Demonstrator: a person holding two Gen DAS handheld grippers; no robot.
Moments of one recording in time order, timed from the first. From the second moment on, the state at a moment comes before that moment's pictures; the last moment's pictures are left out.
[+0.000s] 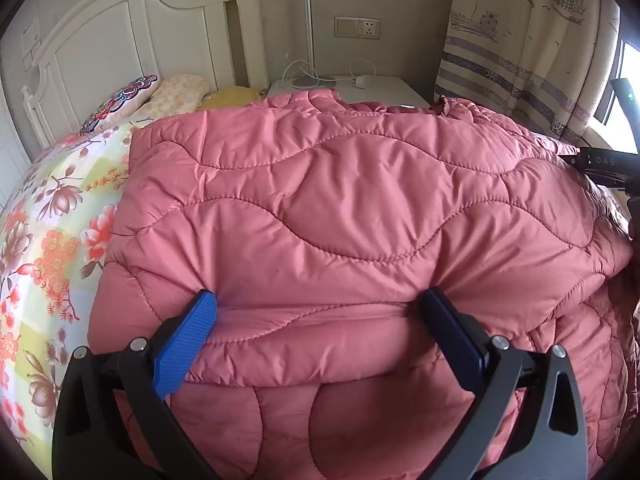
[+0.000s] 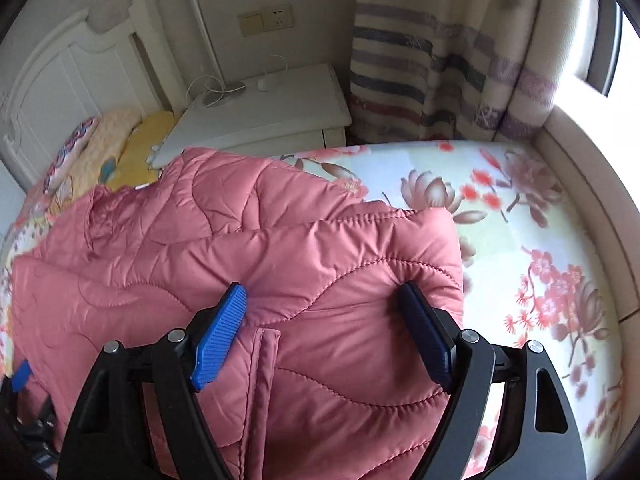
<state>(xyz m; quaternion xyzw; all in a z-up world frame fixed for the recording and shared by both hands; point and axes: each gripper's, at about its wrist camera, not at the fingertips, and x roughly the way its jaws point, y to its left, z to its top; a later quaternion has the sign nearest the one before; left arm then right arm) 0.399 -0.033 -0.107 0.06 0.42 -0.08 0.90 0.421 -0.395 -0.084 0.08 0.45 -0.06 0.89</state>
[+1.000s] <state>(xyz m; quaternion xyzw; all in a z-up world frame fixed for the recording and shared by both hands) 0.400 -0.032 -0.106 0.06 0.42 -0.08 0.90 0.351 -0.297 -0.100 -0.03 0.41 0.01 0.91</state>
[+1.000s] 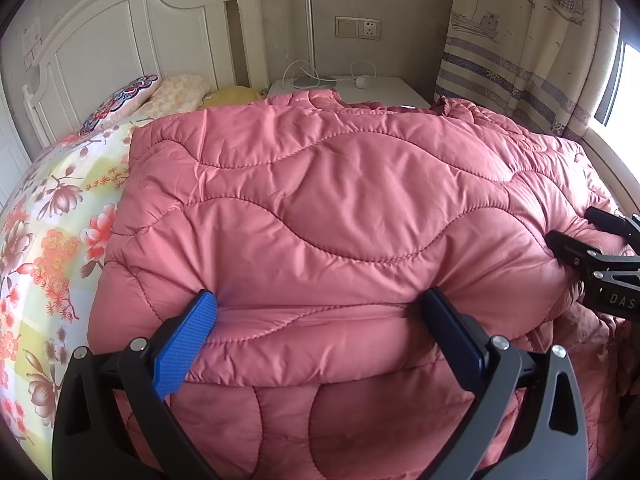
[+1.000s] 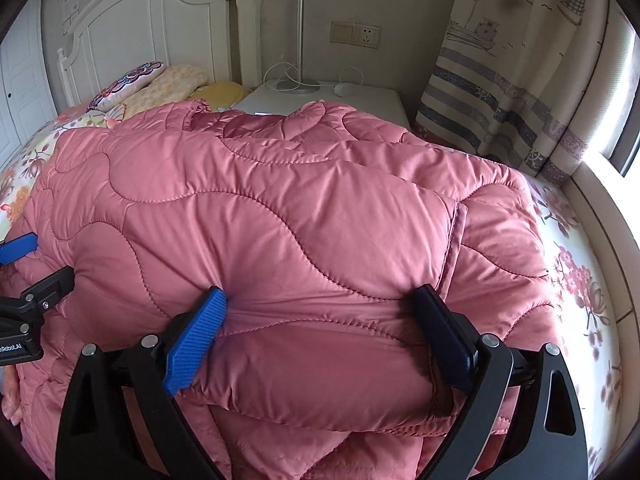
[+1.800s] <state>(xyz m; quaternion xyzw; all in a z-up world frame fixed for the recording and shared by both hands) 0.317 -0.002 -0.097 0.05 0.44 -0.02 0.90 0.284 -0.287 -0.103 0.02 0.46 0.02 0.89</state>
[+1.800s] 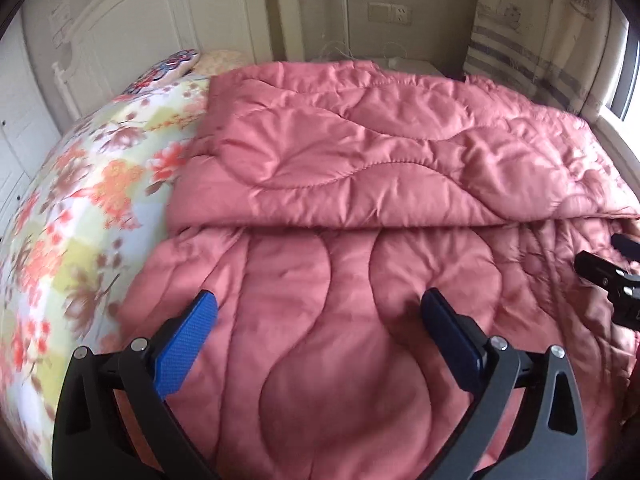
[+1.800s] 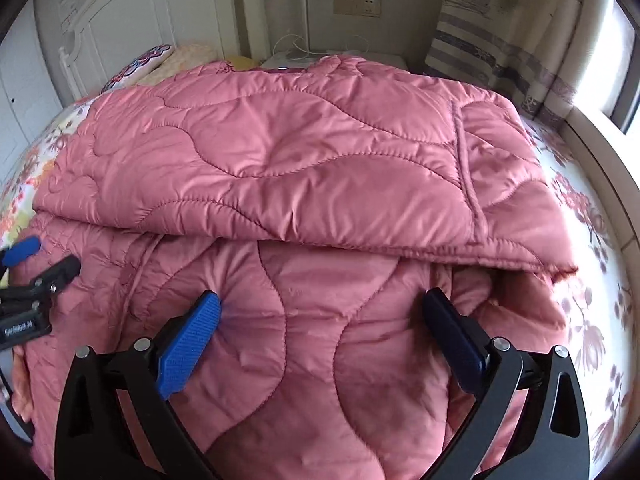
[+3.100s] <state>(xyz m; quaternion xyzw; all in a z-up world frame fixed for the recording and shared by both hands) 0.136 0.014 -0.097 0.08 0.41 -0.08 0.90 0.095 -0.298 -0.085 -0.04 0.42 0.06 0.91</state>
